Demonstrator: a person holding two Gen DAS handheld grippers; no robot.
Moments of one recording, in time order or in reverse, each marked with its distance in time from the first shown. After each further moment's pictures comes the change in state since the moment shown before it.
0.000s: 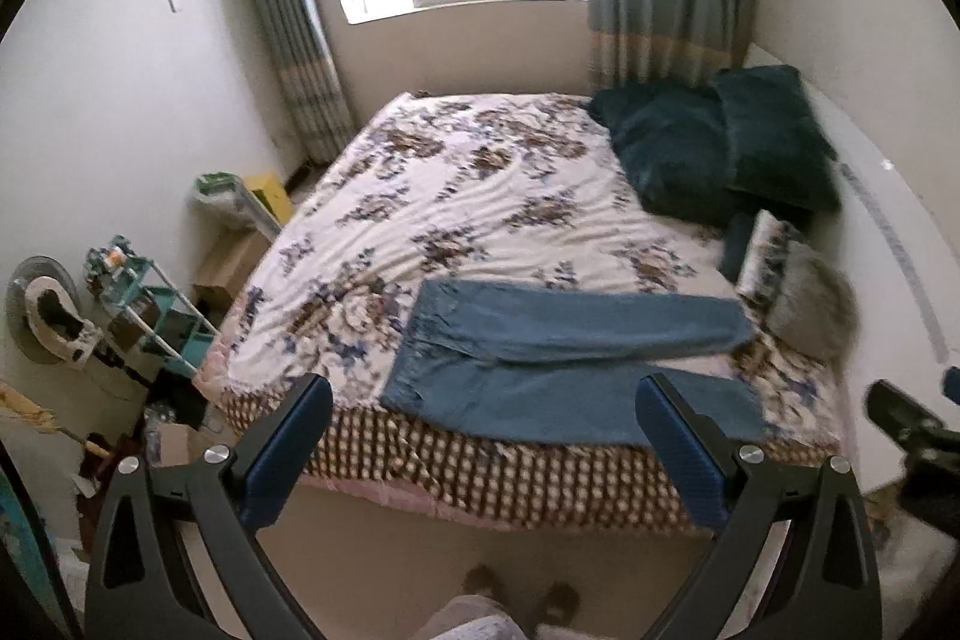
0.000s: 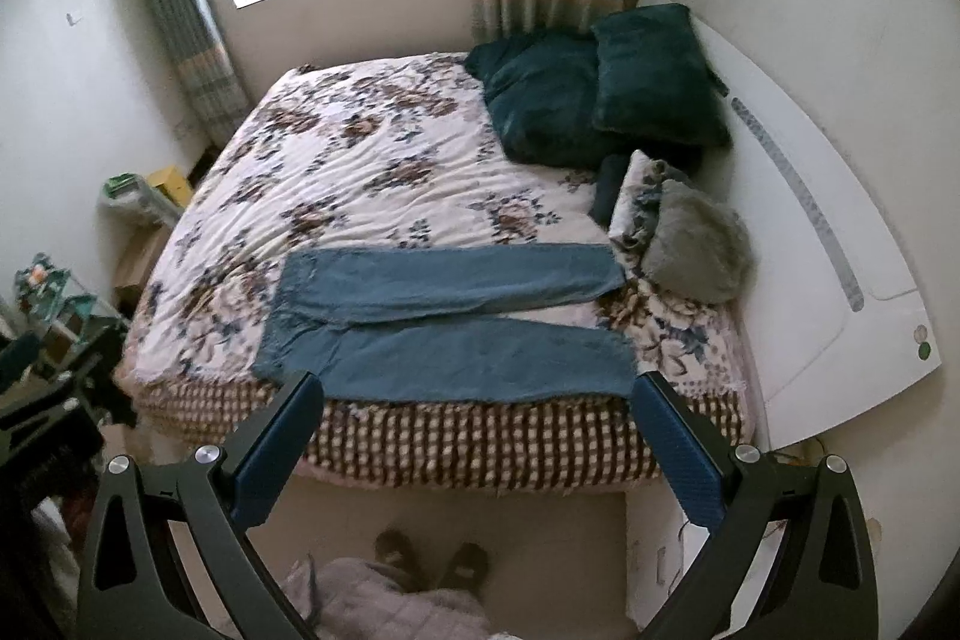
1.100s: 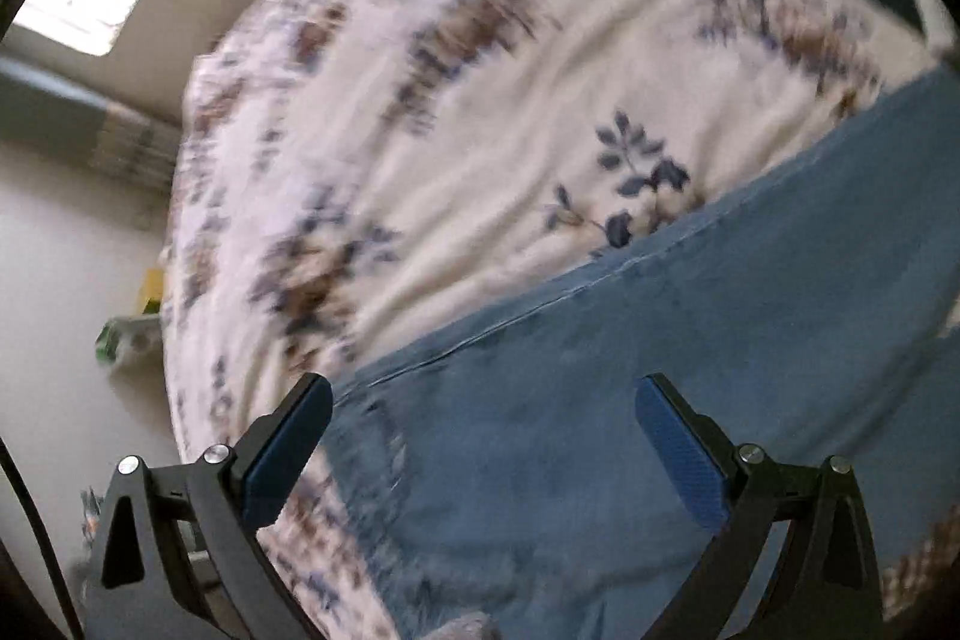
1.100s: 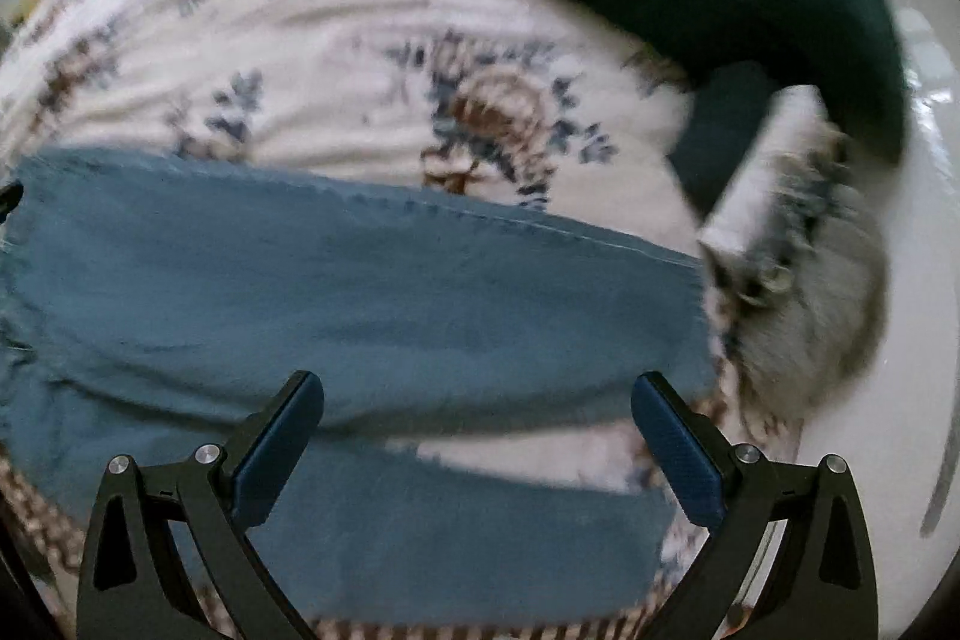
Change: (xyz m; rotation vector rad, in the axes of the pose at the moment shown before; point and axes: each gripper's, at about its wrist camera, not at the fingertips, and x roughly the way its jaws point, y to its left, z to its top) left arm 0.687 -0.119 0.050 0.663 0.394 0.035; right arm 0.746 -0.023 0.147 -0.252 0.463 -0.196
